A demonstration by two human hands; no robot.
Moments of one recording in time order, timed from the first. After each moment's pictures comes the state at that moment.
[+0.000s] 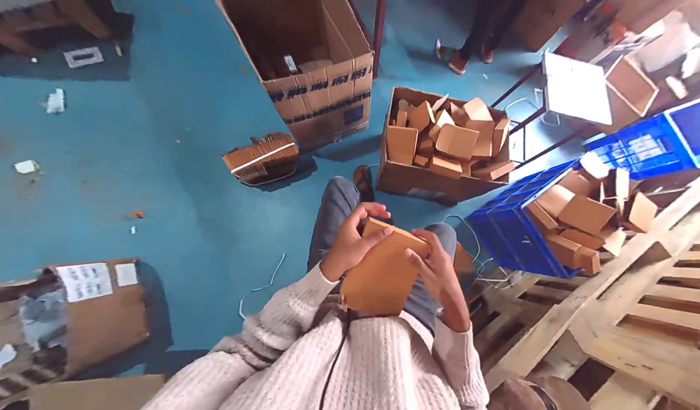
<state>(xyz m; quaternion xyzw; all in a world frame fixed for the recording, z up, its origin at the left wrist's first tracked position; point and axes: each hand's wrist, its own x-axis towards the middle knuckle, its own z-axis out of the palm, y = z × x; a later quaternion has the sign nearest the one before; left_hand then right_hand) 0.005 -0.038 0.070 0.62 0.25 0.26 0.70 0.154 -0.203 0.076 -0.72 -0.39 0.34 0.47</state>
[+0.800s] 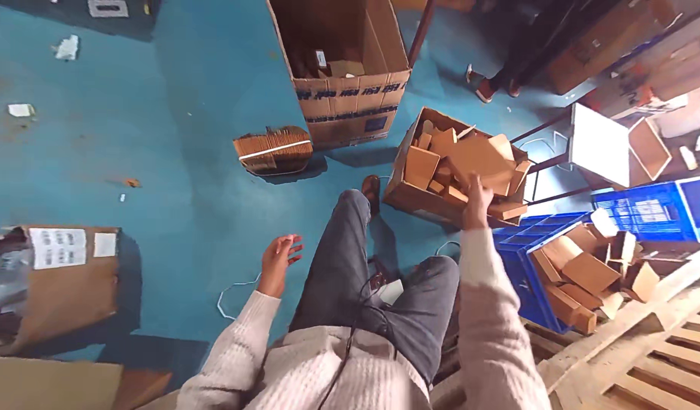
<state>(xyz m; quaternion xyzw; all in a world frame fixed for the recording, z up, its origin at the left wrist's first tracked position) -0.125 0.024 -0.047 0.36 0.64 0.28 0.62 0.347 0.013 0.010 -0.82 -0.09 0.23 0.52</state>
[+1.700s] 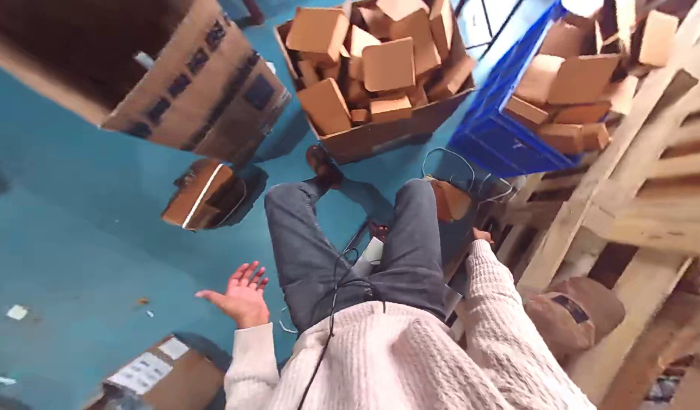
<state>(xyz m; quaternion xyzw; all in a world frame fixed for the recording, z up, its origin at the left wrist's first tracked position) -0.086 0.028 -0.046 0.43 0.65 0.25 0.58 0.321 -0.431 -0.225 -0.87 0.35 0.30 0.14</state>
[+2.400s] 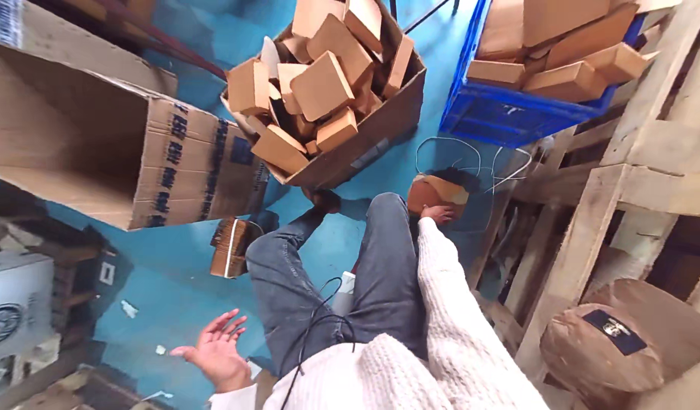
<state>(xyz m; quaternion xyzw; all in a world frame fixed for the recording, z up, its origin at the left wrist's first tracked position) 0.005 -0.017 0.016 0.66 0.56 0.20 0.45 0.357 -0.303 -0.322 -0.84 0.42 0.27 0.21</state>
